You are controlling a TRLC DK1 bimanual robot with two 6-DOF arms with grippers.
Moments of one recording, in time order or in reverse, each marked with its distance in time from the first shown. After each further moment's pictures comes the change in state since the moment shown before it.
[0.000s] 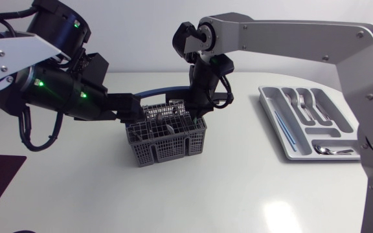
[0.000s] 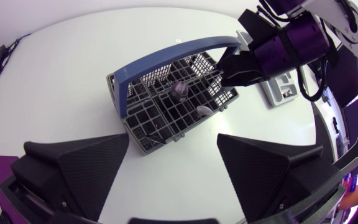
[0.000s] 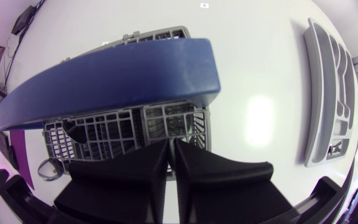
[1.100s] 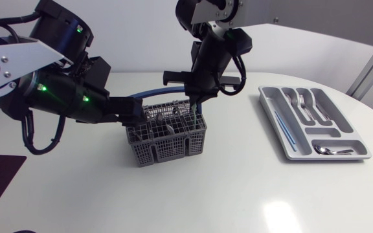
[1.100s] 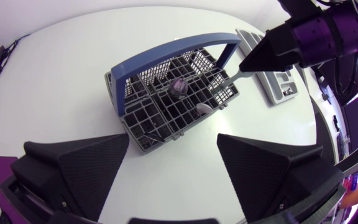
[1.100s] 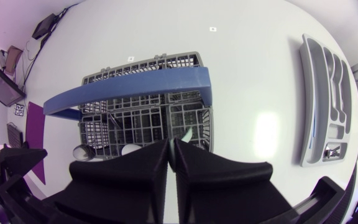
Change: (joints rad) left arm -0.013 -0.004 -0.021 0.019 -0.005 0.000; right arm 0.026 -0.149 -0.013 -0.005 -0.012 -0.001
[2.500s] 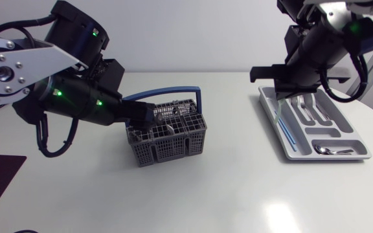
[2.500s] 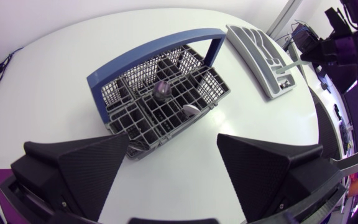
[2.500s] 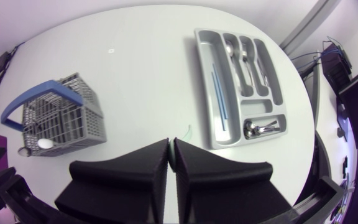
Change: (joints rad) left arm -0.072 0.027 0.000 0.046 -0.038 0.016; right arm -0.268 -0.453 -0.416 -0.008 0.276 -0.109
